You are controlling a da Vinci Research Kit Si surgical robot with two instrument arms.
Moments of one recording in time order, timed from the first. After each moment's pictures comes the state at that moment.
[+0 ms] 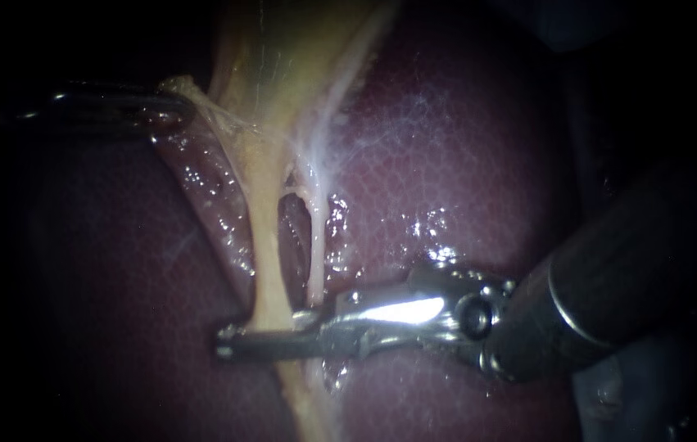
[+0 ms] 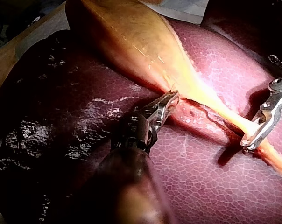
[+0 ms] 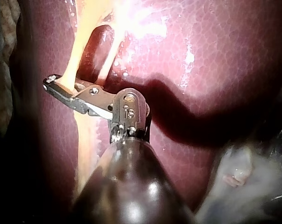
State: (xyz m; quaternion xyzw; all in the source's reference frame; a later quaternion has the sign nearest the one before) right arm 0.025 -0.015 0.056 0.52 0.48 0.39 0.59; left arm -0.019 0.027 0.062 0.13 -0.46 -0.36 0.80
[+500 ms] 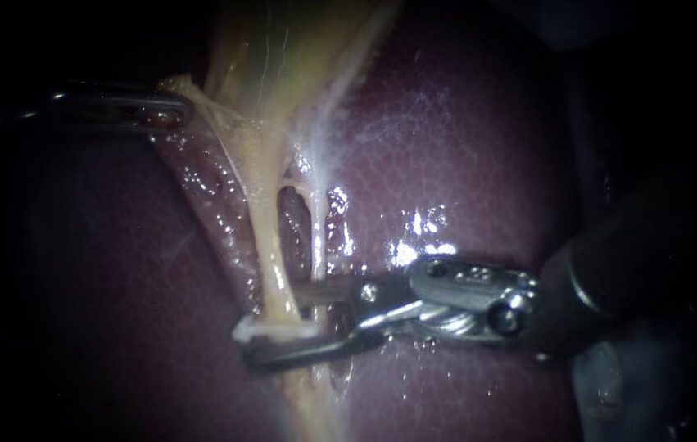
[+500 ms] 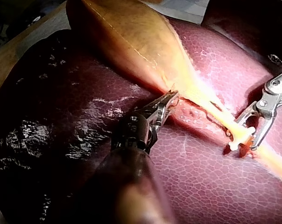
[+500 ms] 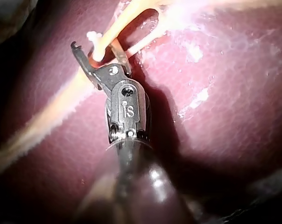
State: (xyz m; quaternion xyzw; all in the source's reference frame) right arm 0.023 -0.014 0.059 0.30 0.54 0.20 0.76; left arm -0.019 0.027 0.062 0.12 -0.46 -0.36 0.80
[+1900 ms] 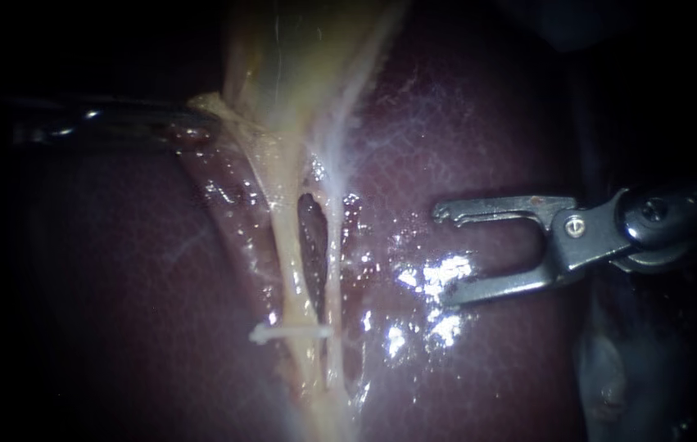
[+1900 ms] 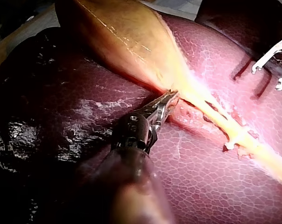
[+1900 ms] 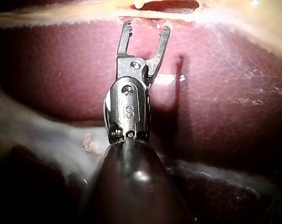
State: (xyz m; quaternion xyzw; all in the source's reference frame) right arm 0.009 -0.006 0.052 0.18 0.56 0.11 0.80; left arm -0.022 0.025 0.066 0.13 -0.47 -0.35 0.80
